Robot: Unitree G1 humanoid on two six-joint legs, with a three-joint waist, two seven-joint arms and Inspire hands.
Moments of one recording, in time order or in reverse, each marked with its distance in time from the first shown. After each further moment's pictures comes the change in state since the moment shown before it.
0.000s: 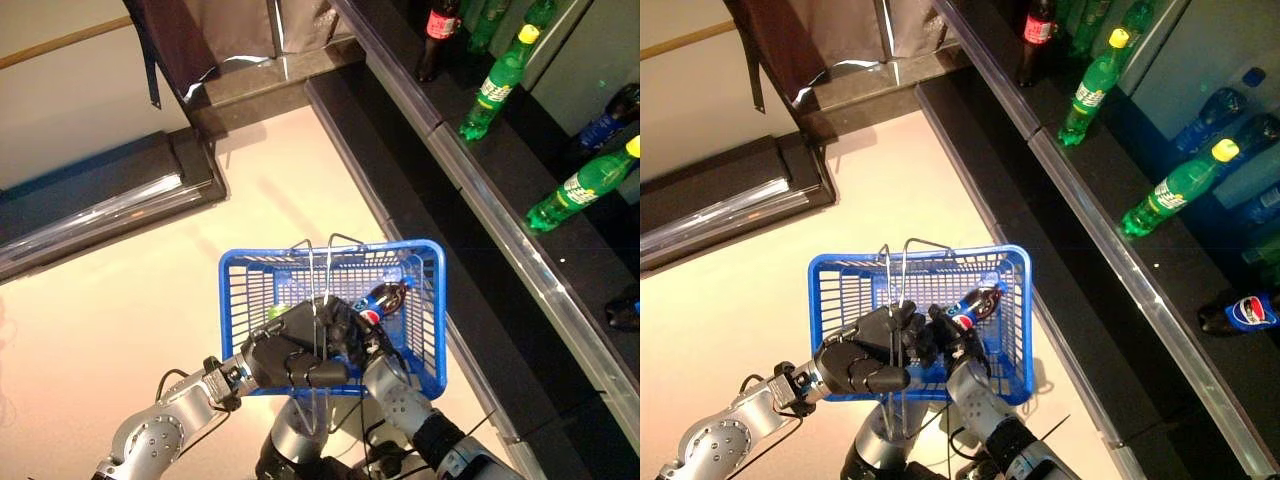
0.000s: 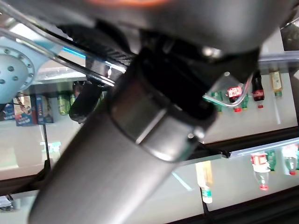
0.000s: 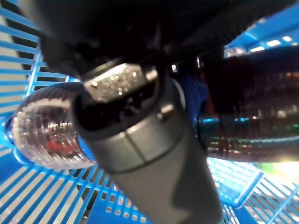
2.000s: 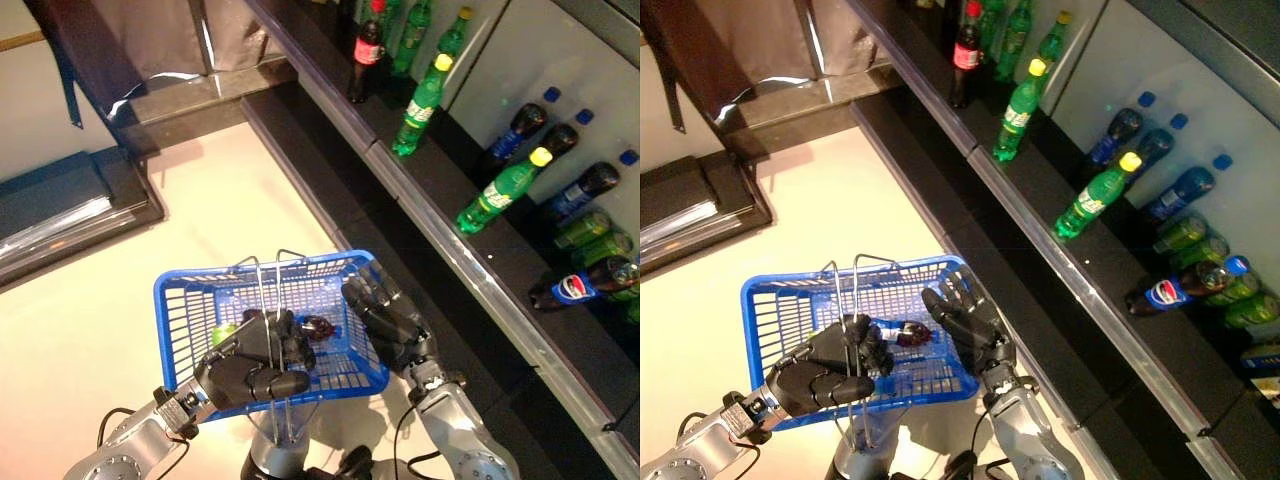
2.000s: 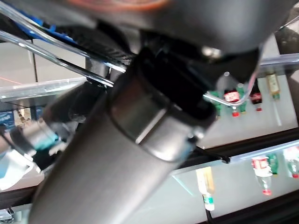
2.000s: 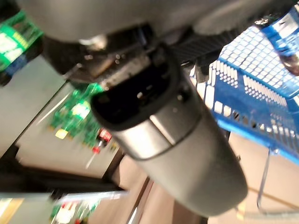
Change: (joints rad) left arm 0.255 -0.005 0.197 -0.039 0.053 -0.072 0.016; right arm 0.497 -0.338 -0.121 -0.996 -0.294 0.127 0.311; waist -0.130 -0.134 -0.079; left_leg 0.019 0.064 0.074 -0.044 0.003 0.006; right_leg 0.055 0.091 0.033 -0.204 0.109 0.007
